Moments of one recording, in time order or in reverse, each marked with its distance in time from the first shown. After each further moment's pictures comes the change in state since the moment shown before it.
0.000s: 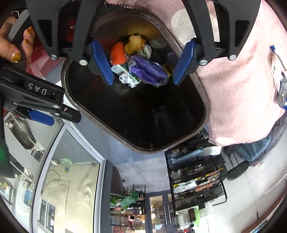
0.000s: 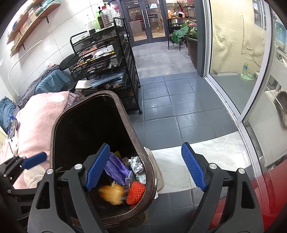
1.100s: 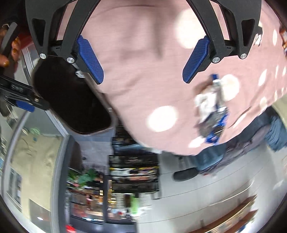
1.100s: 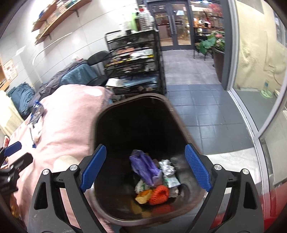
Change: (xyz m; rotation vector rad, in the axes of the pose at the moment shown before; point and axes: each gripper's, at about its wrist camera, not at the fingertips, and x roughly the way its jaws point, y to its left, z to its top) left arm -0.093 0.134 -0.059 -0.252 -0.116 0.242; right arm -0.026 0.084 -0.010 -0.149 -0.043 0.164
